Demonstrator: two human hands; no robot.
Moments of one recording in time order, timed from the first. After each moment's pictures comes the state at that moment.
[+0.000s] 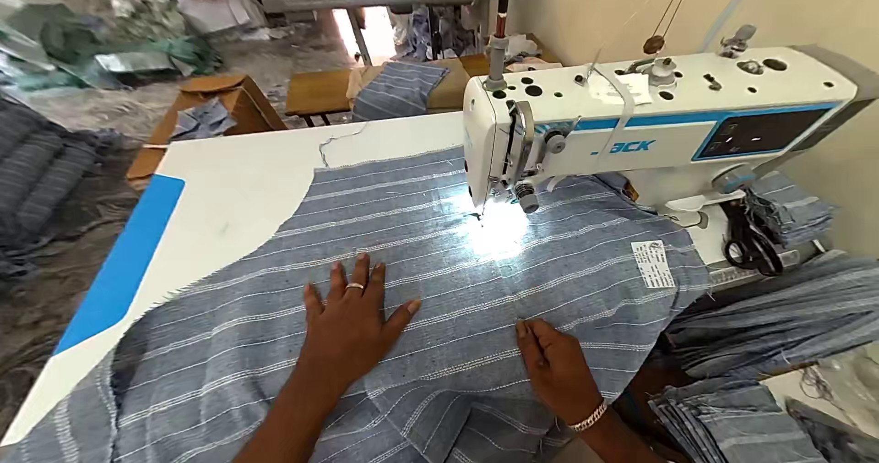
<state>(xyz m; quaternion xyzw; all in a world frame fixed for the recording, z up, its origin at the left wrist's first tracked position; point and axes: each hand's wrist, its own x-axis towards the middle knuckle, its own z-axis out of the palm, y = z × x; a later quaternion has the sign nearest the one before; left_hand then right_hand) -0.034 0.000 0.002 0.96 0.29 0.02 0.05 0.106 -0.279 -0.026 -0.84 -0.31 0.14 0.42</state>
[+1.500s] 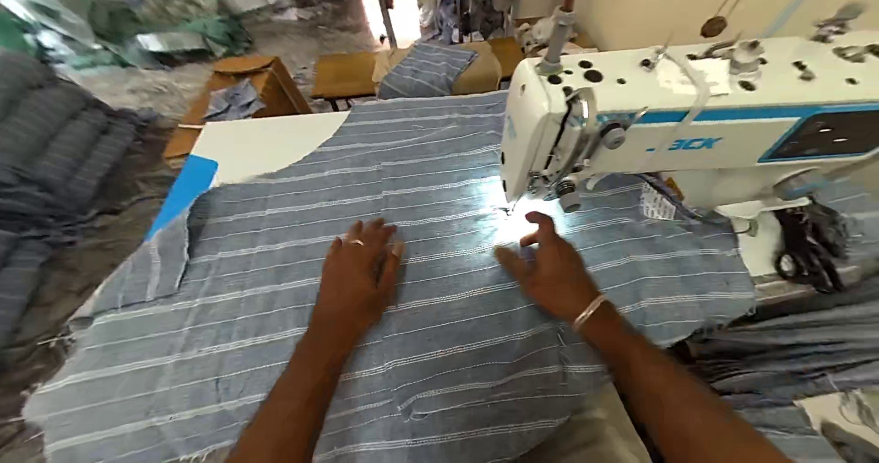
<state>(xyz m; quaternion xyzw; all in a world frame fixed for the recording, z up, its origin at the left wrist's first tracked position) -0.017 0.044 0.020 0.94 0.27 0.14 0.15 0.181 -0.181 0.037 -0.87 -0.34 0.14 0.33</state>
